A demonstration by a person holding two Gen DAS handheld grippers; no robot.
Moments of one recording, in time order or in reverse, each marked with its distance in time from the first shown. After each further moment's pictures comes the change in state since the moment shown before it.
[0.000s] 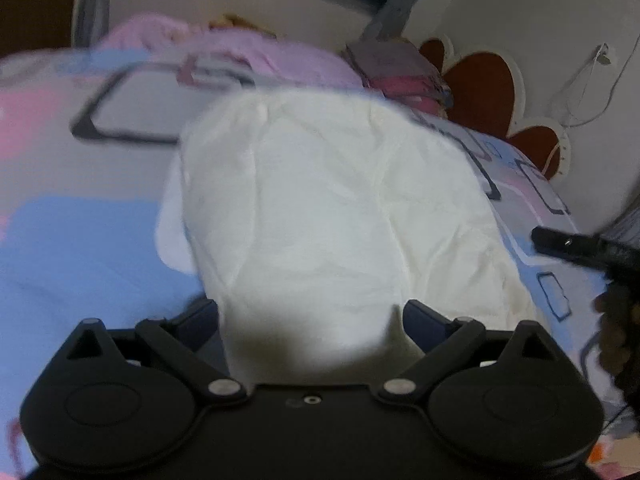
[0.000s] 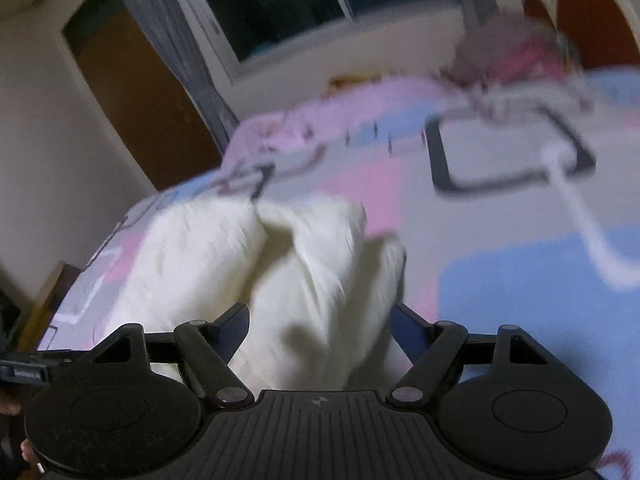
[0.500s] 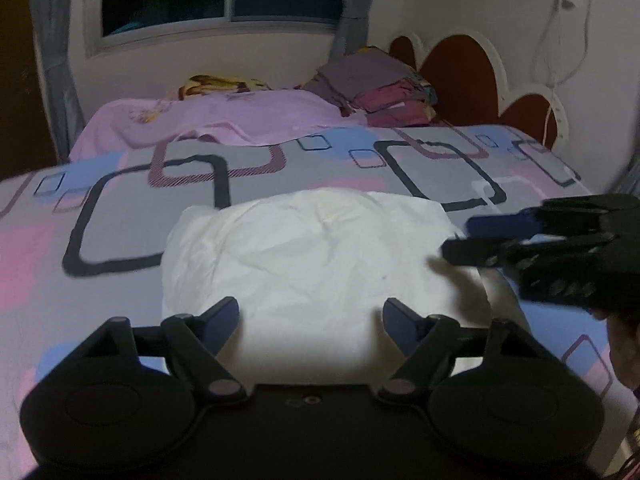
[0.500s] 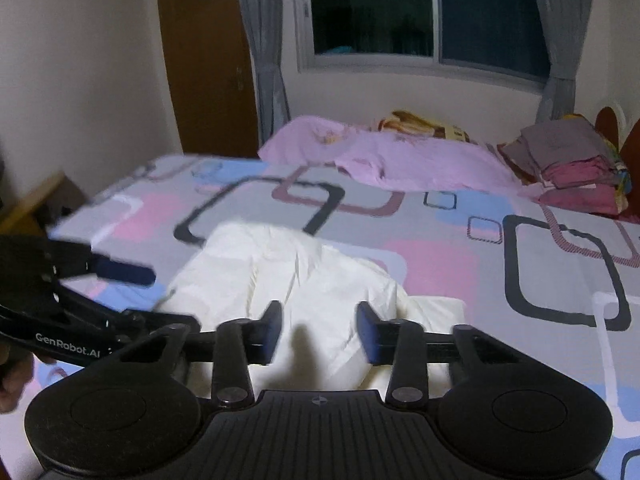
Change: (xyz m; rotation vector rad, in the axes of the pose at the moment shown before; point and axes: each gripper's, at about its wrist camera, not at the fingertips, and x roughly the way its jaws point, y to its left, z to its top) left arm 0.015 -0.056 0.057 0.260 -0.055 0.077; right arm 0.061 0.104 0.014 -0.339 0.041 -0.059
